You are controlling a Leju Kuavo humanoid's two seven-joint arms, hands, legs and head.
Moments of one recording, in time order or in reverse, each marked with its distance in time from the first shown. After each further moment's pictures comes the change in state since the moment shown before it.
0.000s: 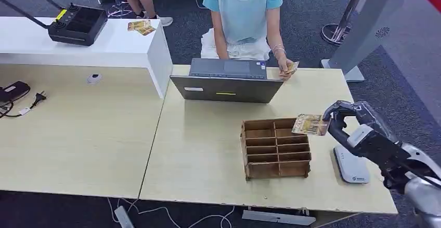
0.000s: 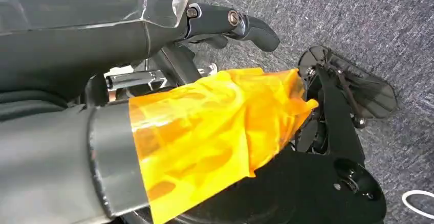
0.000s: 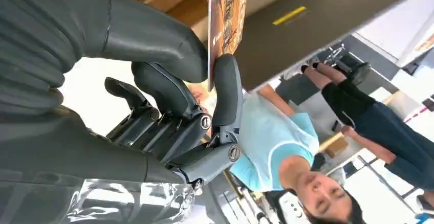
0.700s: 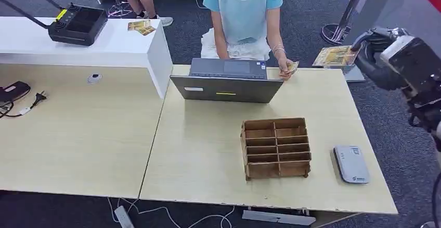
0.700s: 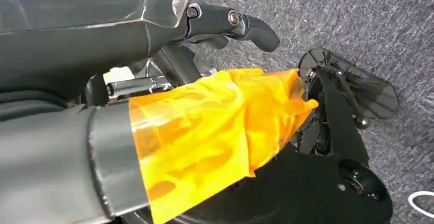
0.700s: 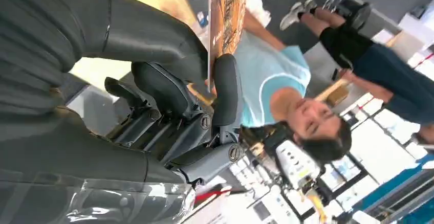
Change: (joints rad) left arm 0.001 0.004 0.000 0.000 -0.033 -0.002 -0.002; right arm -0.484 -0.037 0.099 0.184 -0.111 -0.003 0.192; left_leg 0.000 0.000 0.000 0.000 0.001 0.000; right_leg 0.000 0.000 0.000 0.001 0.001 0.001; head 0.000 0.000
